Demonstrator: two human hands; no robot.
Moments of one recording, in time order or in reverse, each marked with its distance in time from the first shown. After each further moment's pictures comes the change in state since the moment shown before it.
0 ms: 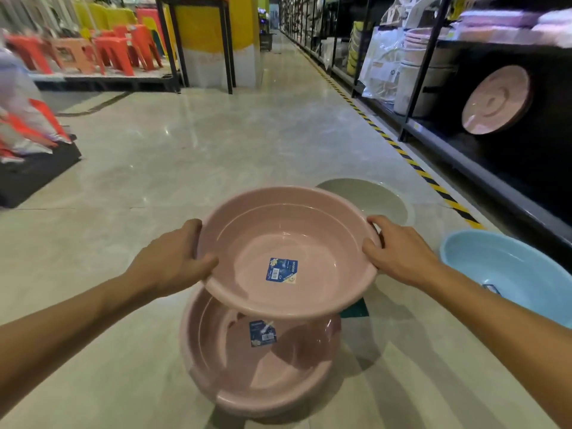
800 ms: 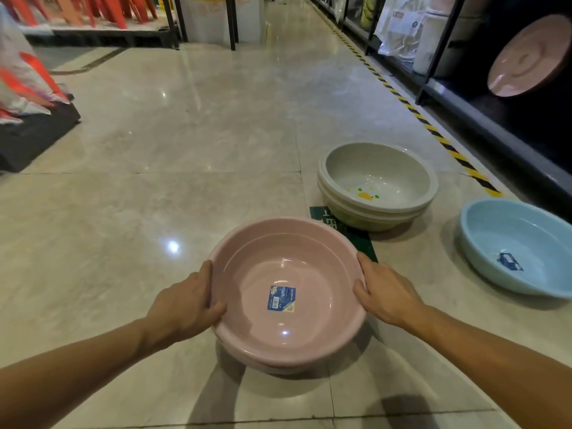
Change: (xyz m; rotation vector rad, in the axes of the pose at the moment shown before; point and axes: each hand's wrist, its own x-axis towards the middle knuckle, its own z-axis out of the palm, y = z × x) left_hand -0.069 -0.065 0.092 0.129 -0.264 -0.066; right_hand -0.056 0.011 0.140 -0.167 -0.194 -0.069
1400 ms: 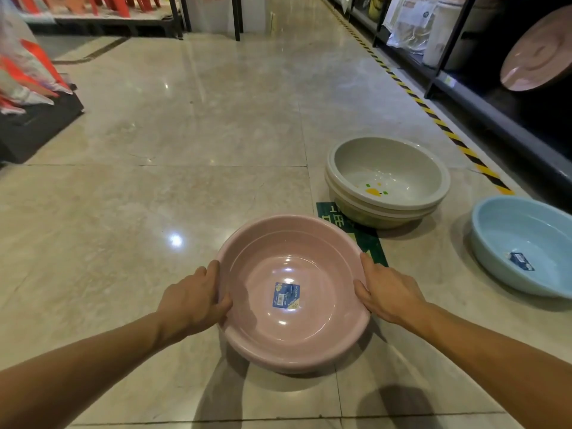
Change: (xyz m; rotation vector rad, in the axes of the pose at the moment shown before) left_hand 0.012 -0.001 0.011 0.065 -0.023 -0.050; right_hand 0.013 -0.007 0.018 -0.206 -0.089 0.103
